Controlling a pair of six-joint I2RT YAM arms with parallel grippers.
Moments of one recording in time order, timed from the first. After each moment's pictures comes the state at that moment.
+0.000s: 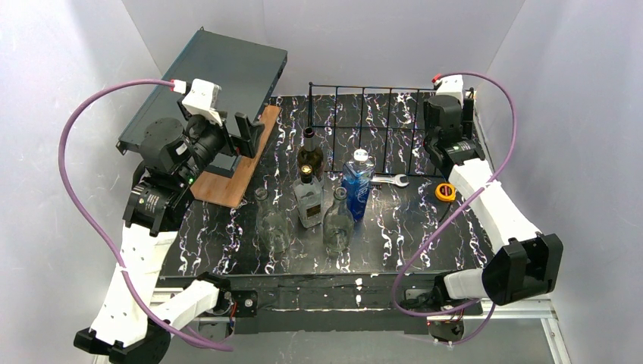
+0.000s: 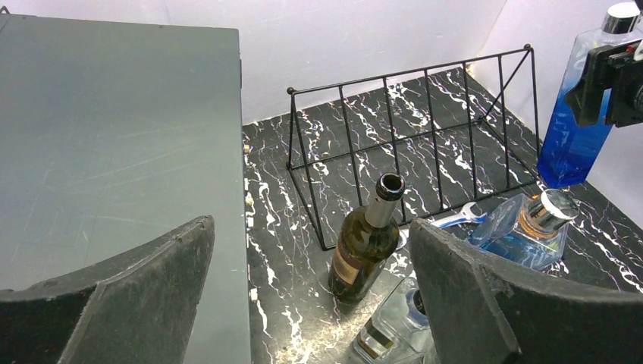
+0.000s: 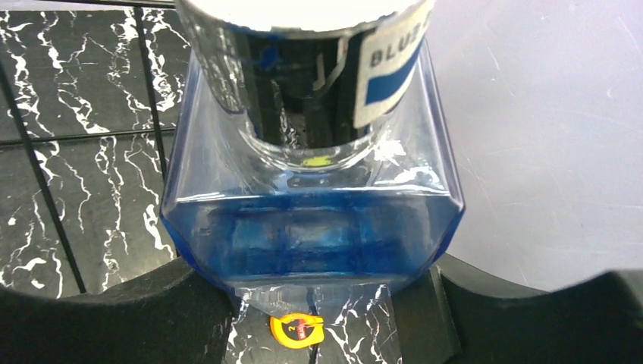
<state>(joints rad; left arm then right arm) -0.33 0.96 1.42 -0.53 0.09 -0.05 0.30 1.34 1.24 -0.29 0.70 -0.11</state>
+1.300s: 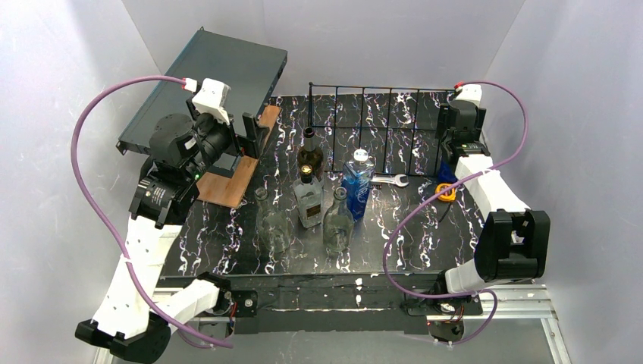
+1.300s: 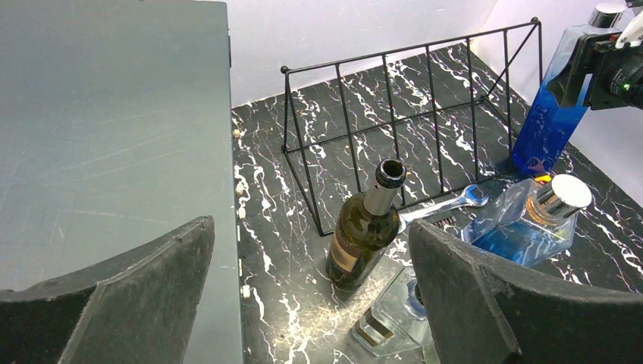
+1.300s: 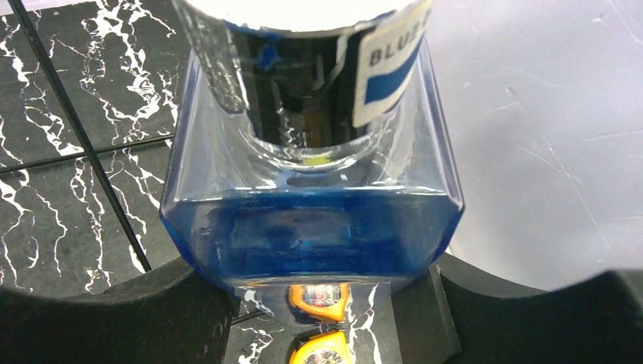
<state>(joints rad) -0.35 0.99 1.42 -0.56 0.09 -0.04 0.07 1.46 1.11 -0.06 0.47 -0.01</state>
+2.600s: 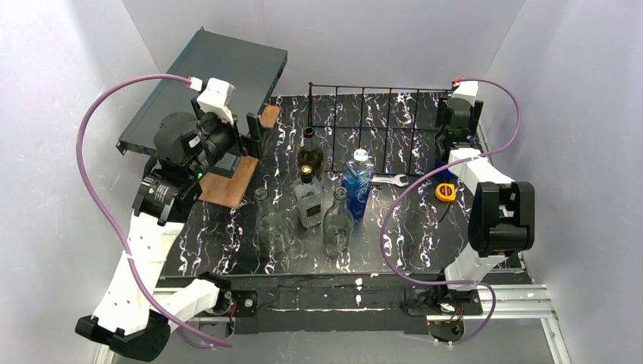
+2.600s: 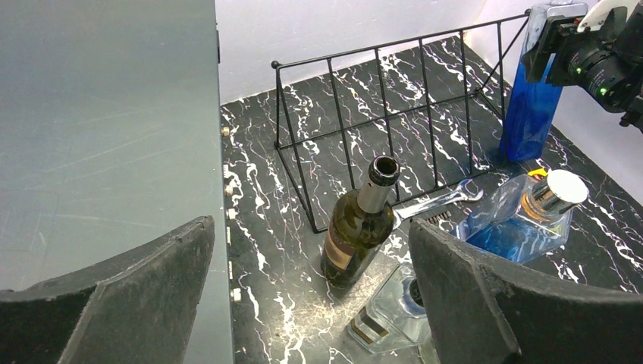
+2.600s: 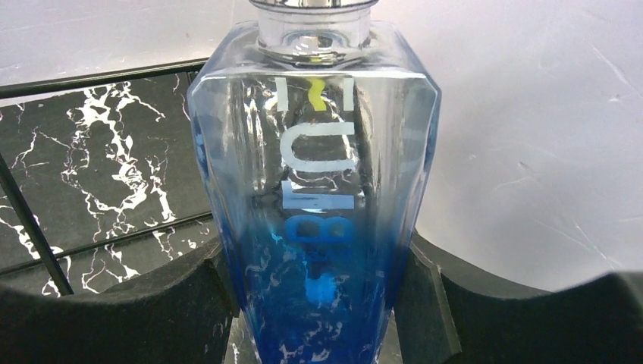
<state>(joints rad) -0.37 1.01 1.42 -0.56 0.09 -0.05 0.05 1.65 1.11 0.31 0.50 -0.07</state>
